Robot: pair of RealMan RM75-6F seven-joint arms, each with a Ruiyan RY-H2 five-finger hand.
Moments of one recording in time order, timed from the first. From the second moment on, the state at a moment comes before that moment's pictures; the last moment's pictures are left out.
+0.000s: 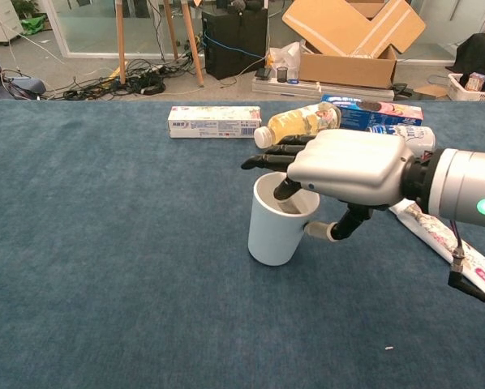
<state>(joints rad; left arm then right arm) -0.06 -1.13 -0.06 -1.59 1.45 1.50 0.09 0.78 -1.43 0.04 -1.56 -1.56 0.86 -0.46</state>
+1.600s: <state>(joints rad) -0.07 -1.15 -0.05 -1.58 1.44 1.48 0.12 0.59 -1.28 -0.08 -1.55 -1.79 1.21 -0.59</state>
